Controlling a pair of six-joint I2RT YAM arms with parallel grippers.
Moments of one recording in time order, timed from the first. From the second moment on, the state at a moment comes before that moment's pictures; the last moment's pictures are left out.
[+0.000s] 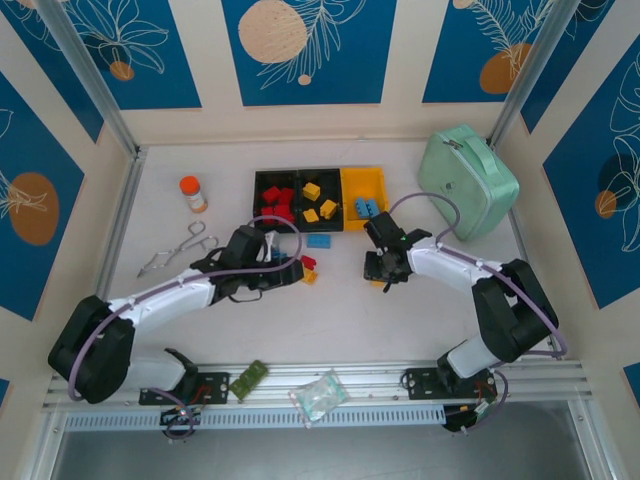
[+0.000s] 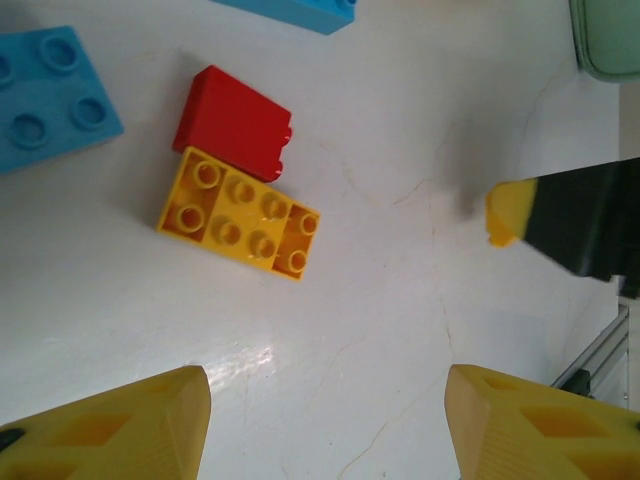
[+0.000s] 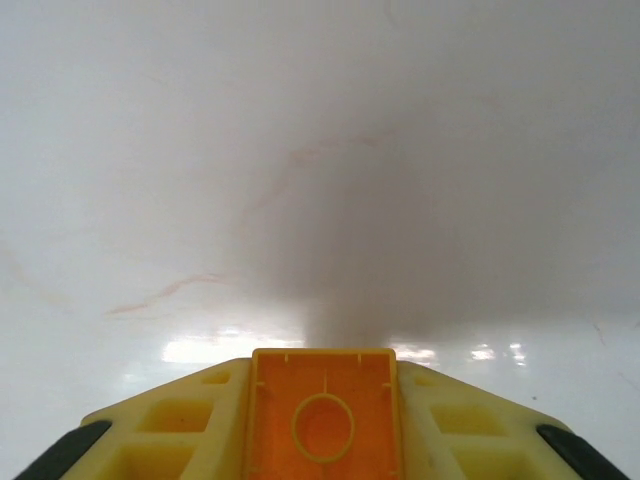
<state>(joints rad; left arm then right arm) -0.63 1.29 0.66 -0.18 0.35 -0.79 0.53 1.50 0.89 -0.64 0.03 0.61</state>
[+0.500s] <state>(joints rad) -0.63 1.05 0.52 -0.25 0.22 -0.84 0.57 1.75 1.39 -0.68 0.01 0.53</state>
